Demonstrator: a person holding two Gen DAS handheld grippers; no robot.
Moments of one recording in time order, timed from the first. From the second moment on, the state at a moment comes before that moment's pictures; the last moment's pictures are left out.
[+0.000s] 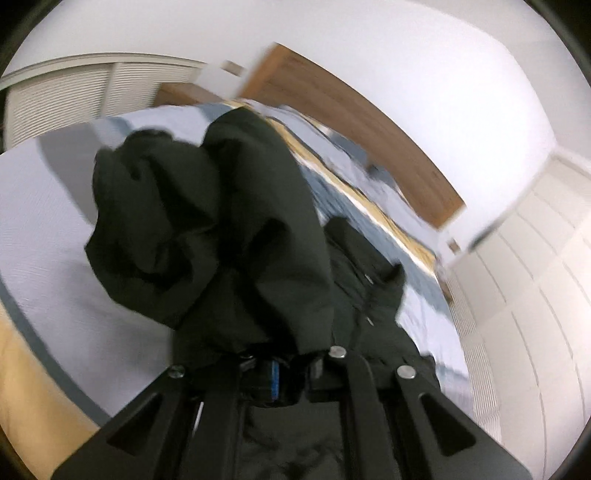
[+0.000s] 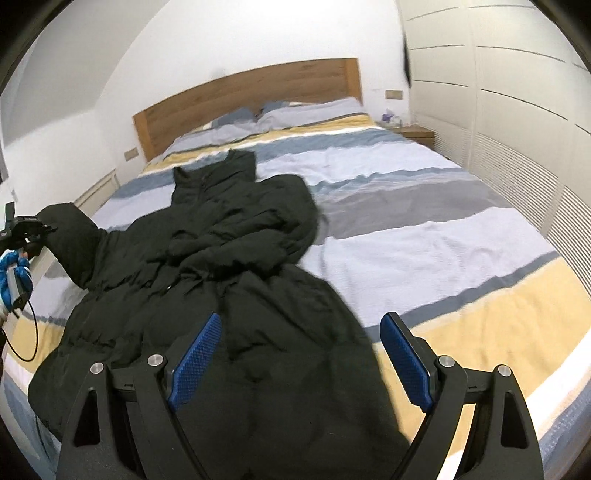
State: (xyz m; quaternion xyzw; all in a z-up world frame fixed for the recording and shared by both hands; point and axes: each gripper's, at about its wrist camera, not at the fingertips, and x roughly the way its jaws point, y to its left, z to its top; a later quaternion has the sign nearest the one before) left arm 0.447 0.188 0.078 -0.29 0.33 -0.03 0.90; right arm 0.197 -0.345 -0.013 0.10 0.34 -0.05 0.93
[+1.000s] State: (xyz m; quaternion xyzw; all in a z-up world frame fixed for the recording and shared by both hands) left arm 0.418 0.040 0.030 -0.19 0.42 -0.12 0.88; right arm 0.172 -0.394 -0.015 0.13 0.34 -0.06 0.93
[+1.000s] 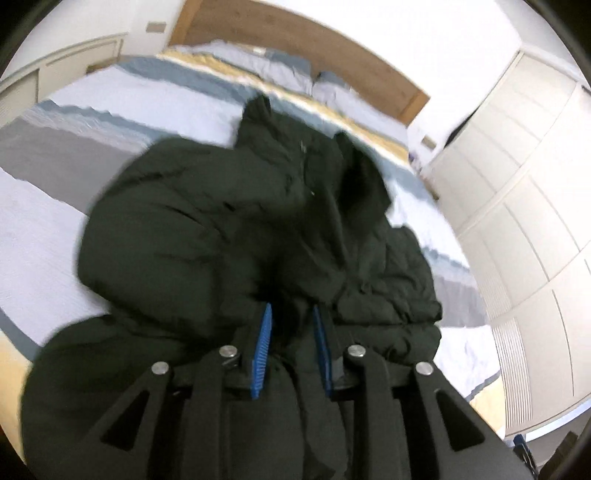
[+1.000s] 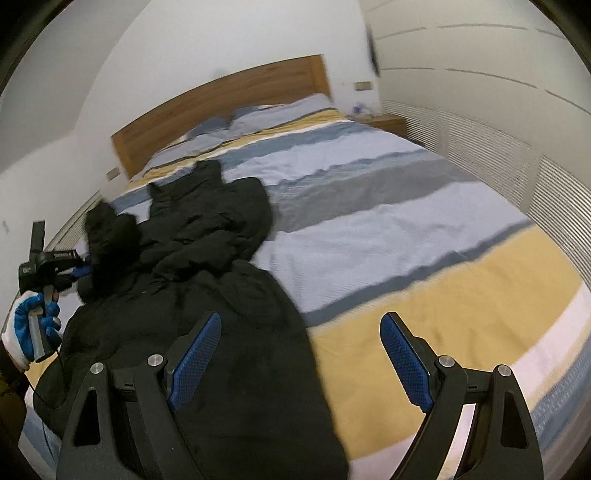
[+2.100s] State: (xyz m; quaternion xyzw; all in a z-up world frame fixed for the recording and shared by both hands) left arm 0.554 0.096 -0.068 -0.03 0.44 -0.05 0.89; right arm 0.492 -0.132 -0.084 -0.05 0.40 0.15 0.90
